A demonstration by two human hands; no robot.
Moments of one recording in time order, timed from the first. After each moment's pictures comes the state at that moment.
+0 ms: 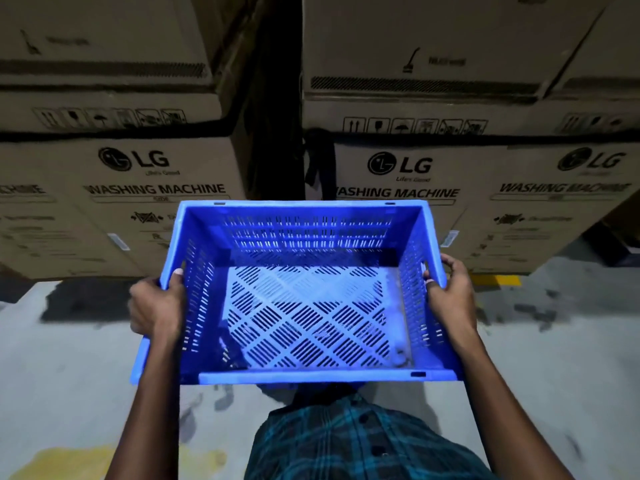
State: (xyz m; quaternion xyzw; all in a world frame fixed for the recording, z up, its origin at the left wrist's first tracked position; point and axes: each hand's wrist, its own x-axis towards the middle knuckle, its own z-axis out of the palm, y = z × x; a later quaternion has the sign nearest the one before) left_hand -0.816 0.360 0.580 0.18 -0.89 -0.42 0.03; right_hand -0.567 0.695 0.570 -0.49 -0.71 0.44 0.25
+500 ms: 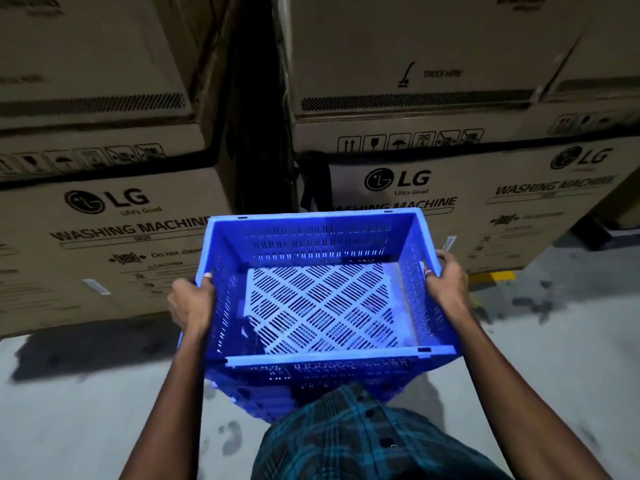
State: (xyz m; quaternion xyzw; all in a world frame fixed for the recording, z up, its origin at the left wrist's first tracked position) left_hand -0.931 0.436 0.554 0.08 -0.90 -0.43 -0.06; right_hand -0.663 0.741 0.557 -0.55 -0.71 0.38 0.20
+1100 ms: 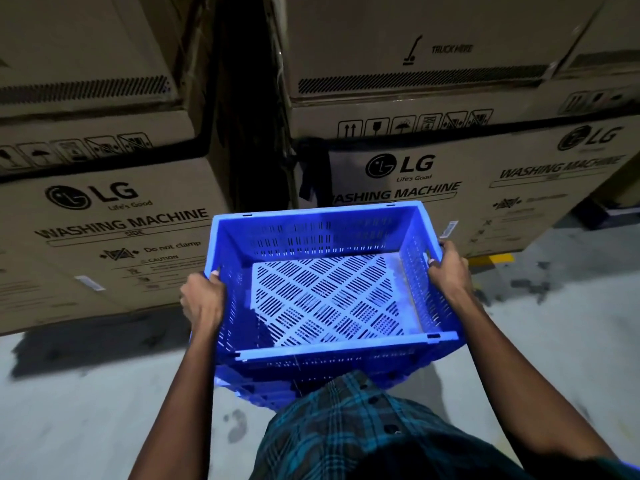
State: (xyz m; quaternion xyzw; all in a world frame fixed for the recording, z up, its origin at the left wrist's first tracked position) left_hand -0.945 0.457 0.537 0.05 -0.93 -0.34 -0.08; right_hand -0.679 0.756 0.546 -0.59 -0.73 0.33 0.12
